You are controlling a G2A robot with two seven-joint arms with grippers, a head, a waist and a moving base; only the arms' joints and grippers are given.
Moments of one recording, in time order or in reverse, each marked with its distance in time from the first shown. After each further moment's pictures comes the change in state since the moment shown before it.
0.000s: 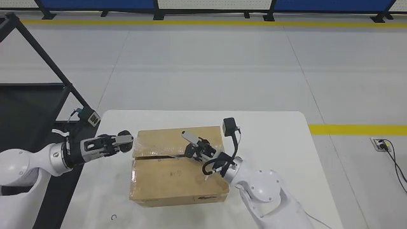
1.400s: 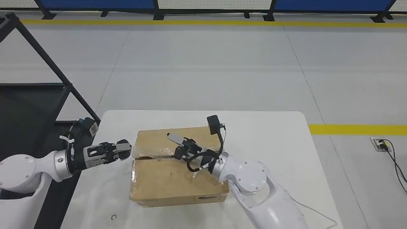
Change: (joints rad) left arm 0.020 0.012 0.025 0.080 0.092 0.030 0.021; right arm 0.122 -0.030 -0.097 0.136 0.019 0.034 0.023
